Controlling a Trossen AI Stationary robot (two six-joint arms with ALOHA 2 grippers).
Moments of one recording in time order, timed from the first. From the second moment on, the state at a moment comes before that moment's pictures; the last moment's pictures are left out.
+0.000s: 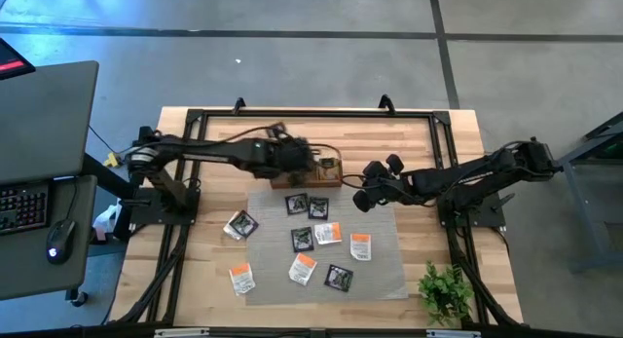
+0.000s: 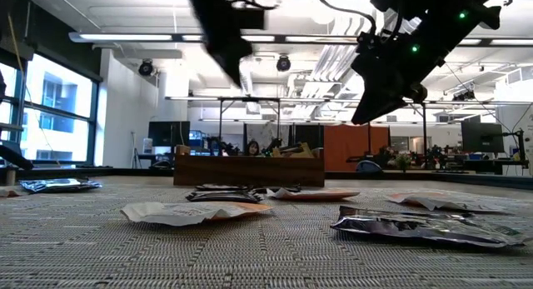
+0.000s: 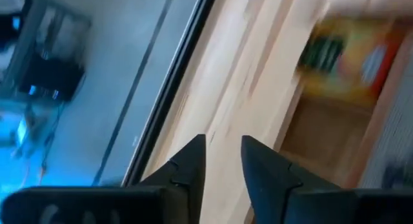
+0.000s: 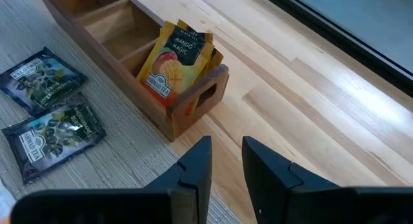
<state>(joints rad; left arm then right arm) 0.05 1.66 1.44 -0.86 -0.72 -0.09 0.09 1.33 0.69 -0.26 0.64 0.59</state>
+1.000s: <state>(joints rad) -0.09 0.90 0.67 -0.64 -0.46 -0.42 0.09 1.62 0.72 0.55 0.04 0.13</state>
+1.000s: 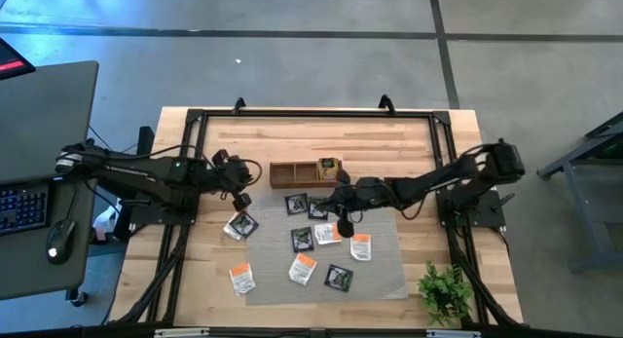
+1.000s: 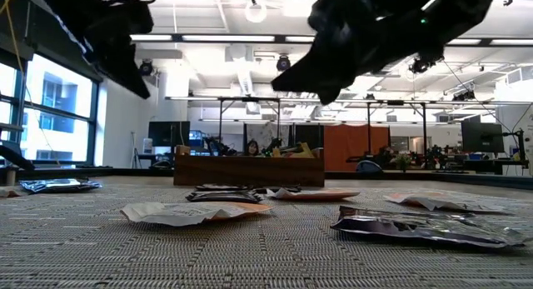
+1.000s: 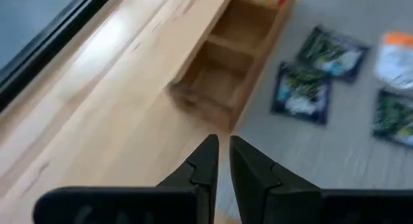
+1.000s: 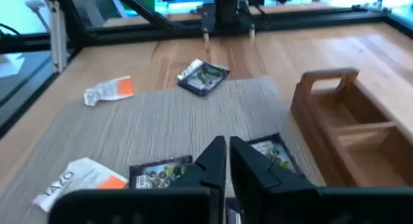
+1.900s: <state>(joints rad) -0.09 0.87 0.50 -0.44 -0.43 -0.34 0.02 1.93 0.91 0.17 0.25 0.22</state>
